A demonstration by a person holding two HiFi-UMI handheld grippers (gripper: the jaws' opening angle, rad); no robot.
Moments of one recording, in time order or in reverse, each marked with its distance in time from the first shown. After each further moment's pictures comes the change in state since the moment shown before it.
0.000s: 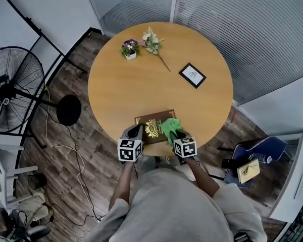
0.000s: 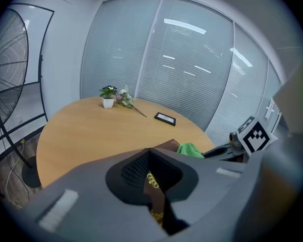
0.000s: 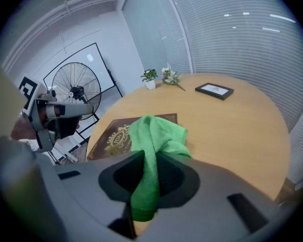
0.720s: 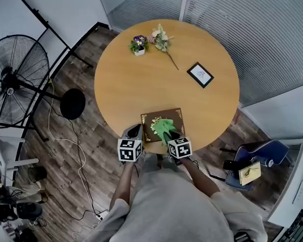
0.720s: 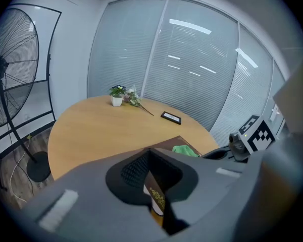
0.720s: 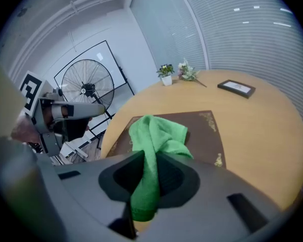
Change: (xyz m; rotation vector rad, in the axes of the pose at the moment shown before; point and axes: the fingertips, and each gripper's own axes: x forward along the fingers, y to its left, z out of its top) left arm -0.020 0.024 -0.016 -0.037 0.002 0.049; right arm 0.025 0.063 0.000 -0.051 0.024 0.113
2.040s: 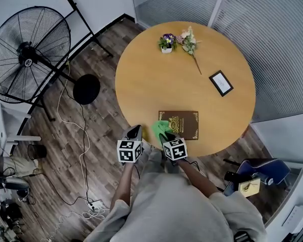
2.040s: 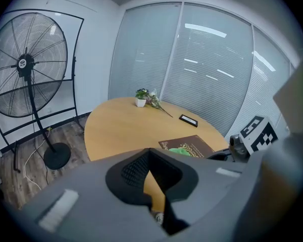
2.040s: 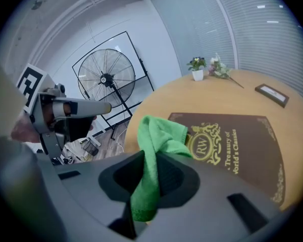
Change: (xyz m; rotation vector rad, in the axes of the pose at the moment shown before) left arm -0.065 0.059 -0.027 -0.105 -0.041 0.166; right arm 0.041 0.094 0.001 -0.141 0.054 0.149
